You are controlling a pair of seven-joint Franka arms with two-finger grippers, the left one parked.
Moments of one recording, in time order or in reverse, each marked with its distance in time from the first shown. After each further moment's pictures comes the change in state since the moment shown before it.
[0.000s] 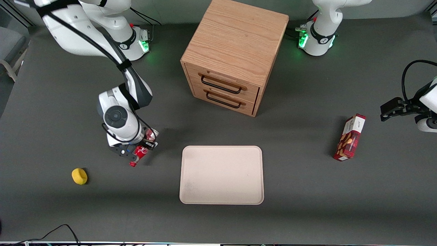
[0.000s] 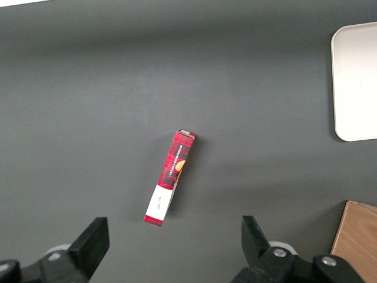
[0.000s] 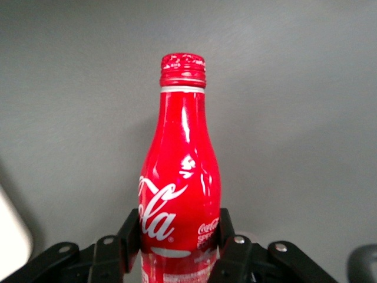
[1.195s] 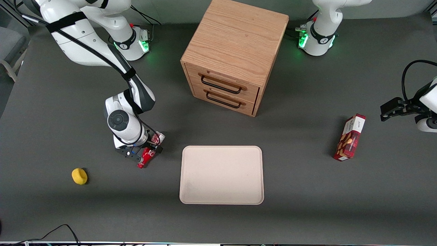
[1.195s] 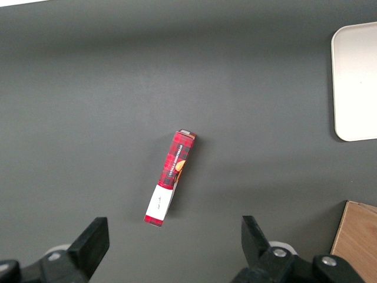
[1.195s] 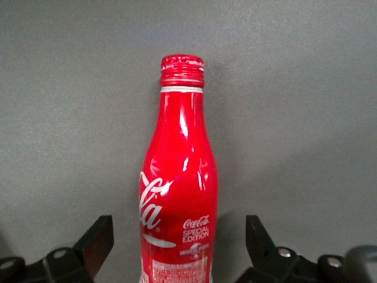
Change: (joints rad) arm 0.007 0.152 -0.024 -0.072 0.015 0.295 0.013
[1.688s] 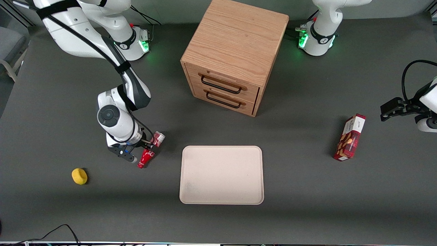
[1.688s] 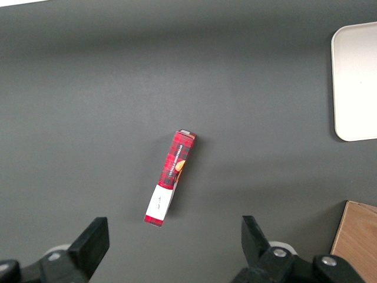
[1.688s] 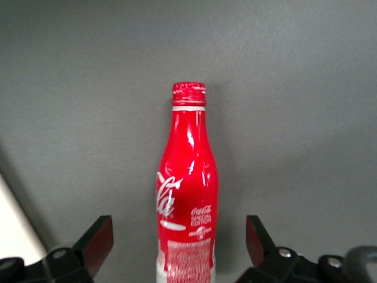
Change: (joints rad) arm -0.005 -0.056 0.000 -0.001 0.034 -0.025 -0.015
